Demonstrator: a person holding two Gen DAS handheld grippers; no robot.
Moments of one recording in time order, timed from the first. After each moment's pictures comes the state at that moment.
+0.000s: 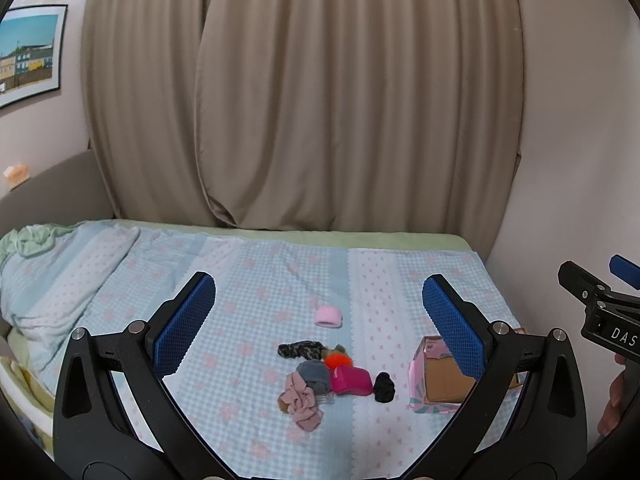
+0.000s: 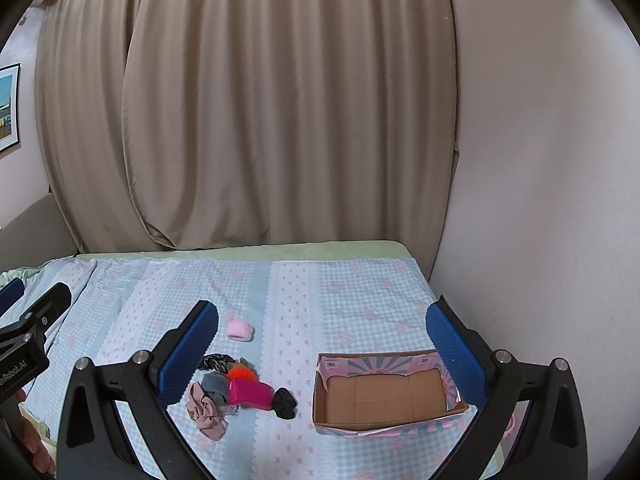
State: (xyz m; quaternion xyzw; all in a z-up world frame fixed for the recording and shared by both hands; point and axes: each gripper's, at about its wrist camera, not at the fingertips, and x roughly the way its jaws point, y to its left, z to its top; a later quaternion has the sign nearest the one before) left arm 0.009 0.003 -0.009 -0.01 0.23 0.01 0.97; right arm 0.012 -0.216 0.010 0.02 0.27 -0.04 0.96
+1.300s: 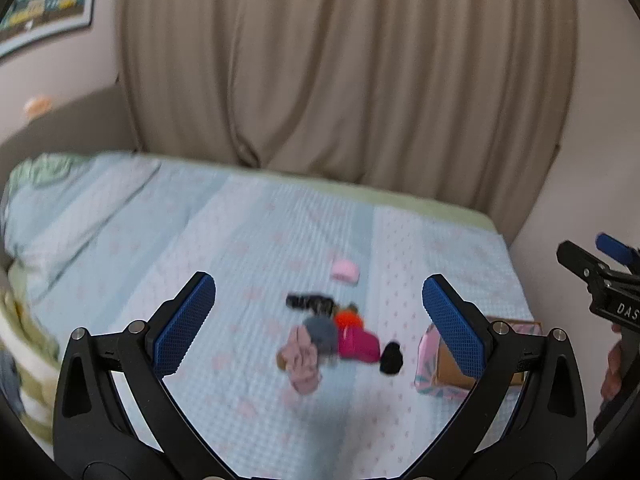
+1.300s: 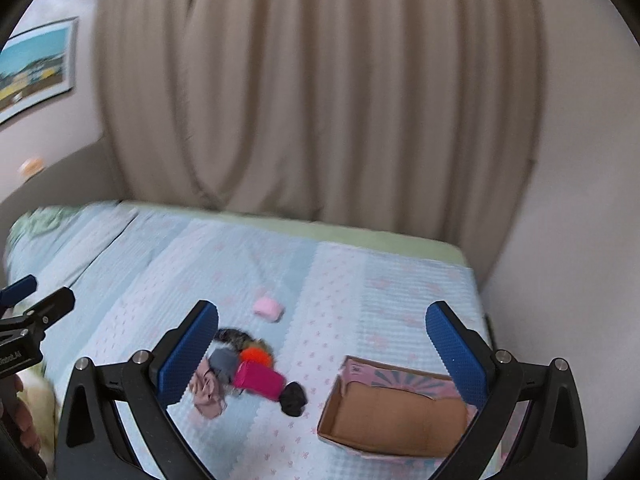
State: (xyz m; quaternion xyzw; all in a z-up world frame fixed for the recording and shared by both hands) left arm 0.019 0.016 -0.071 -0.07 0.30 0.07 0.95; right arm 0.083 -0.218 -0.052 -0.04 0.30 0.12 0.95
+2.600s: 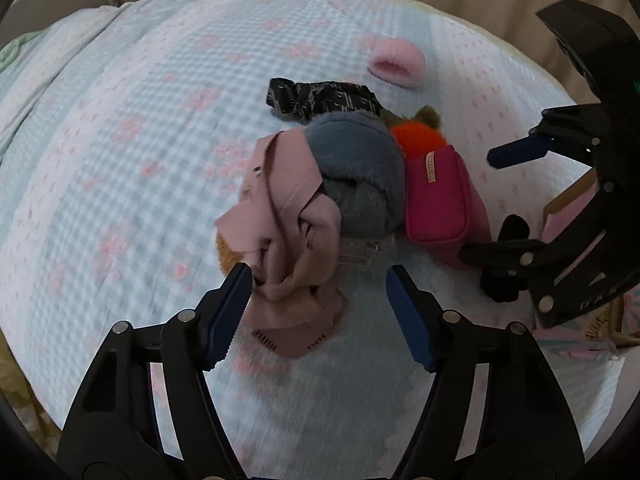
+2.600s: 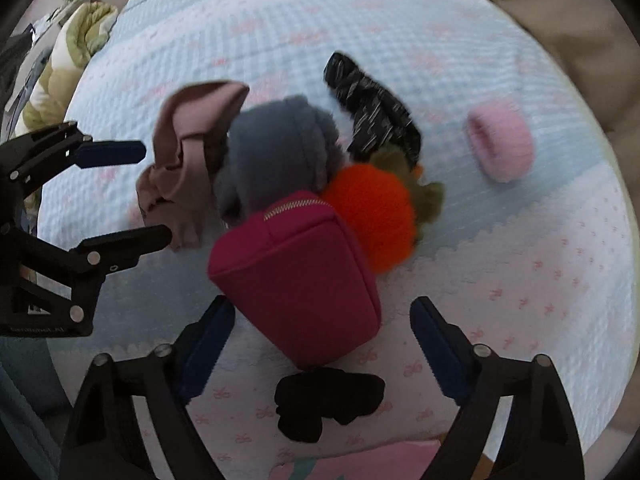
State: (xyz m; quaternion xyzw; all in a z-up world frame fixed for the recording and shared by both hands) left arm 0.152 0.014 -0.424 -0.10 0.53 0.09 0.84; right arm 0.243 -0.071 -0.412 -0.35 0.52 0.46 0.63
